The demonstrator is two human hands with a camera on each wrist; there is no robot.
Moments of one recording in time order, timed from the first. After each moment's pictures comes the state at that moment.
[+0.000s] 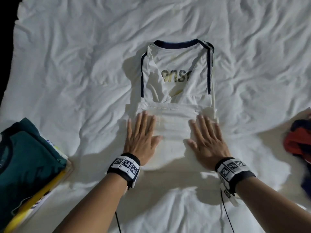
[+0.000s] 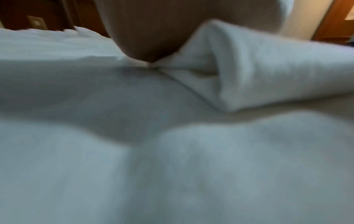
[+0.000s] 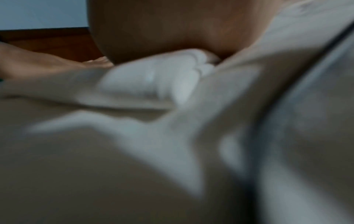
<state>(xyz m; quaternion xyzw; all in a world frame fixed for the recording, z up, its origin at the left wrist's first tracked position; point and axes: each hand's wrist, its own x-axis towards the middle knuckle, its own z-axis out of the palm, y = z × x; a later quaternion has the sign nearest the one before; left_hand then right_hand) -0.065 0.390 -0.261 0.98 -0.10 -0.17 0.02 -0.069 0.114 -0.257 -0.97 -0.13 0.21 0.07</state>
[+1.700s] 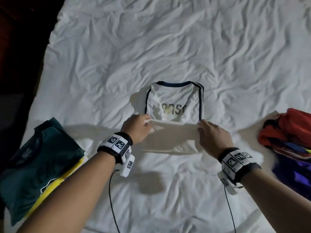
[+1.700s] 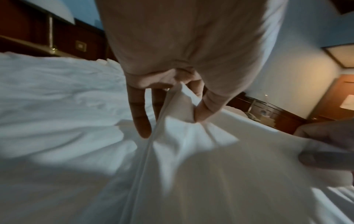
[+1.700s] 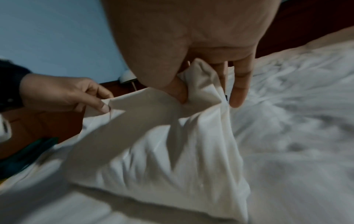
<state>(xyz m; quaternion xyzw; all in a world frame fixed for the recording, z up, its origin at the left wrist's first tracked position) -0.042 0.397 -0.113 0.95 -0.02 -0.18 0.25 -0.078 0.108 -0.132 -0.98 -0.04 0.08 0.17</state>
